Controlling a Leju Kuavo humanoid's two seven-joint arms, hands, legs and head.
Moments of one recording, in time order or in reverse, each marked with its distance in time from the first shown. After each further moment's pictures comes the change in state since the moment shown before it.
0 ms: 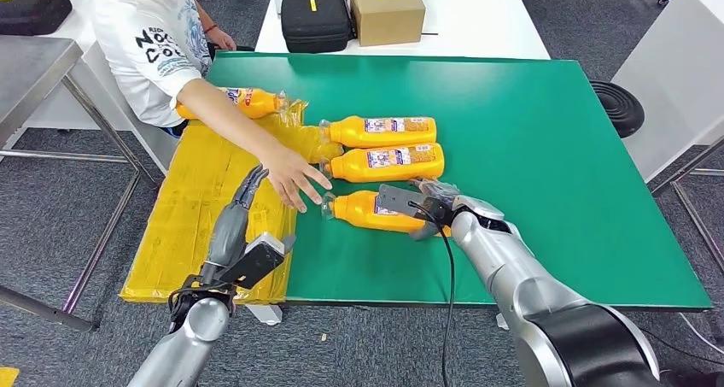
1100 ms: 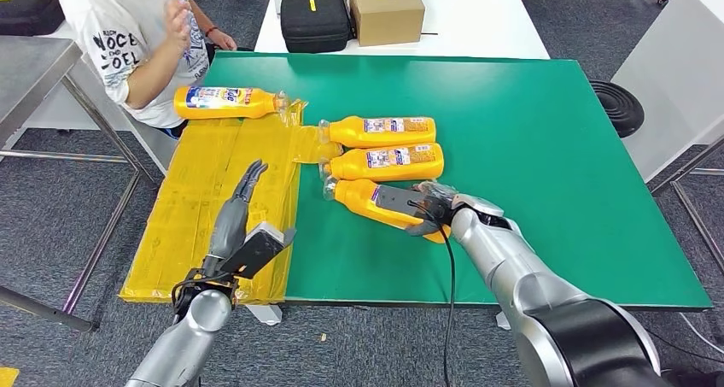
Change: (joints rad) left arm -0.039 -0.016 0.015 0.055 0.024 0.000 0.000; right arm -0.018 0.002 0.000 0.026 0.005 0.030 -0.009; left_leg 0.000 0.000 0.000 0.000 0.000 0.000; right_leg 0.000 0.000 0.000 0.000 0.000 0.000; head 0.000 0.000
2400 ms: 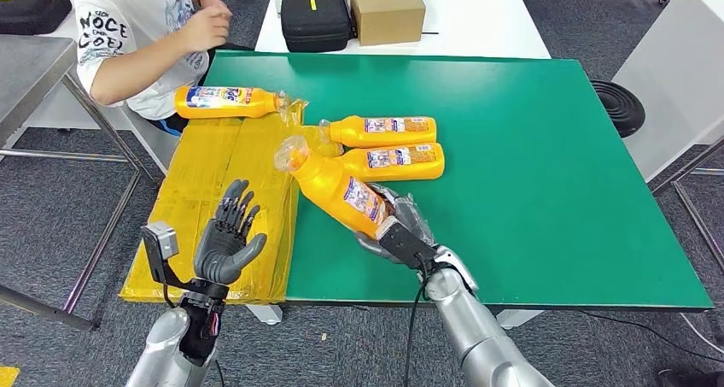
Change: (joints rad) left arm 0.126 -0.013 0.118 -0.099 0.915 -0.557 -0.003; right arm 0.407 0.119 -0.092 -0.427 -0.407 -0.263 -0.578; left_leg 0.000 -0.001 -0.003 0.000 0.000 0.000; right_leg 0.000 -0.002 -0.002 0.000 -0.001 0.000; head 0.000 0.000
